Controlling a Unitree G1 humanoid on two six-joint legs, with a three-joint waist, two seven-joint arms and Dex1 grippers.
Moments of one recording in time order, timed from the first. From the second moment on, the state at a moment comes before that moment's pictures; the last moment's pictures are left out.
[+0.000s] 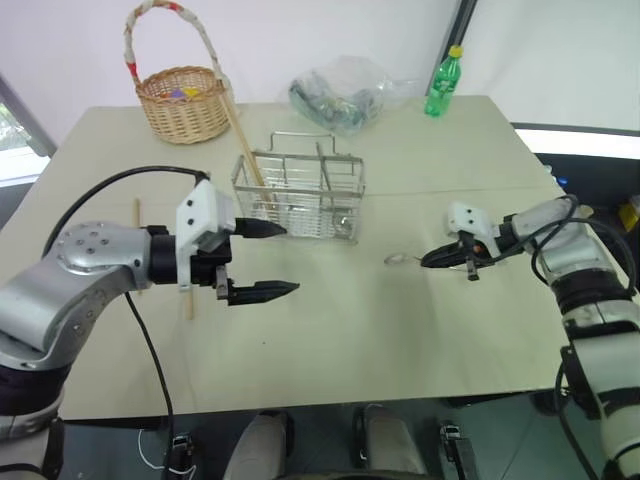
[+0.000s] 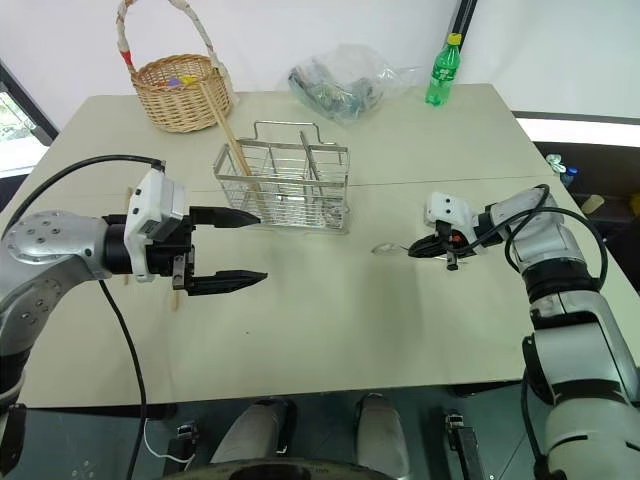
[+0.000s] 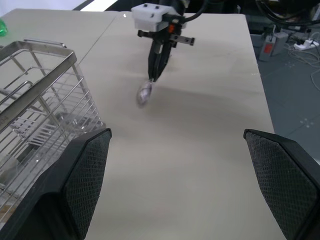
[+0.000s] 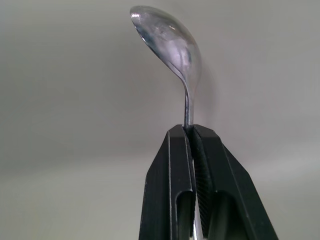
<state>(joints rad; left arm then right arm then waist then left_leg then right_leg) -0.43 0.89 0.05 -0.51 -0.74 0.73 -0.97 -0.77 -0.79 0.17 0.60 0.10 0.10 1.56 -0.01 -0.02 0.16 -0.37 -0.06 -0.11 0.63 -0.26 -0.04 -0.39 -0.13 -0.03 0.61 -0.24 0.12</state>
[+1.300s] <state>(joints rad) -0.55 0.88 0.10 -0.38 -0.68 0.71 -0.95 -0.88 -0.35 -0.02 0.22 0.36 0.52 0.66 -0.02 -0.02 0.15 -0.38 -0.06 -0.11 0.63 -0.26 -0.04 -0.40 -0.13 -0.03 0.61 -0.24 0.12</state>
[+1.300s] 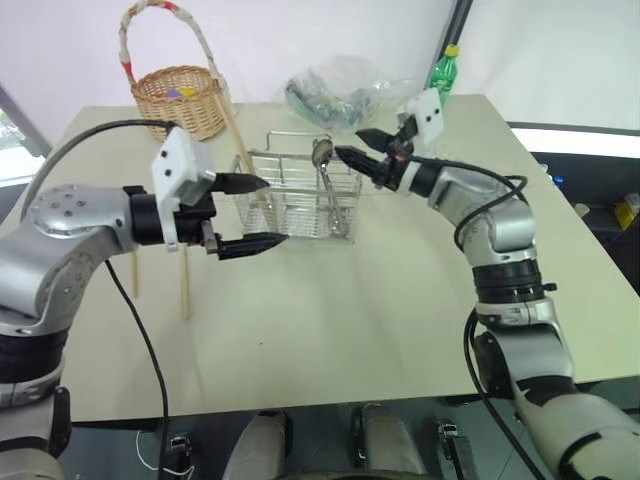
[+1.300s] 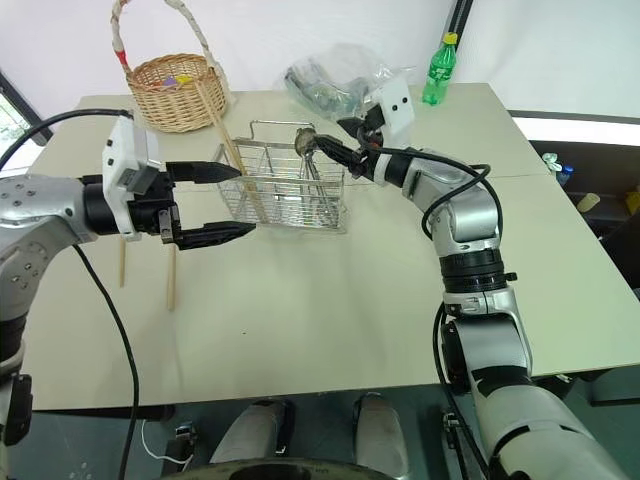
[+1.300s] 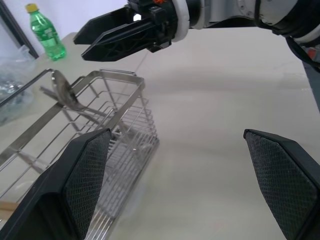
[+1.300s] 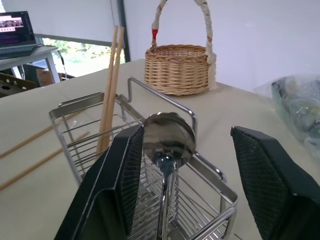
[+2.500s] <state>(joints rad) -1.12 0.74 0.17 1.13 -0.19 0.76 -0.28 -0.43 -0.80 -0.21 -0.59 1.01 0.89 0.90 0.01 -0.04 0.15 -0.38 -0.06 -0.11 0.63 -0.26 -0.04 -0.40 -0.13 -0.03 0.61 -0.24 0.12</state>
